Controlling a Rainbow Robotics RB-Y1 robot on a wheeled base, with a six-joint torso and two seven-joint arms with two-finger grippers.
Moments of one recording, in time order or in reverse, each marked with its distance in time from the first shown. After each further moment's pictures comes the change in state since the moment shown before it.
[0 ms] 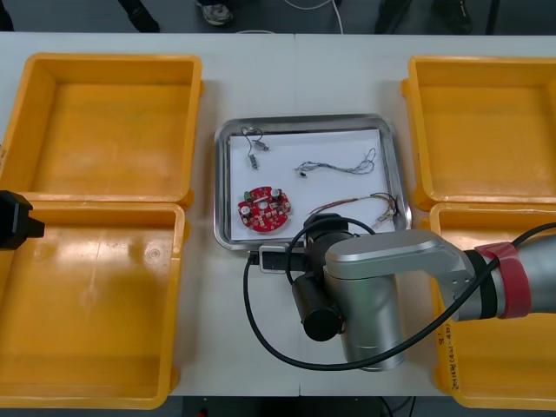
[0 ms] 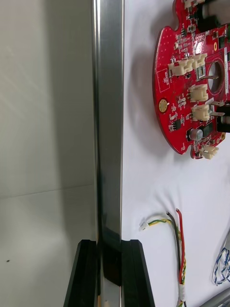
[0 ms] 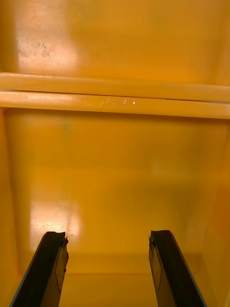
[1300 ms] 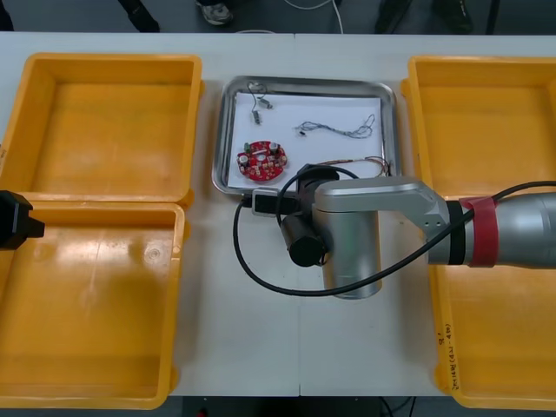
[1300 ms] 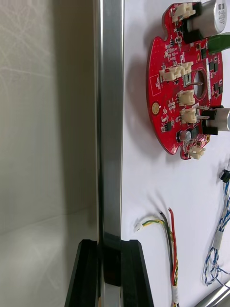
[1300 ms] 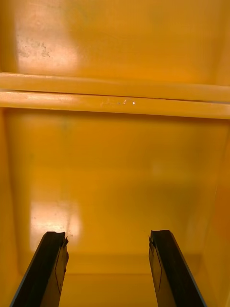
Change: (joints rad) right arm -0.098 0.052 -0.070 0.241 -0.052 -0.161 0.000; left arm 0.000 0.000 0.000 0.000 0.000 0.000 0.000
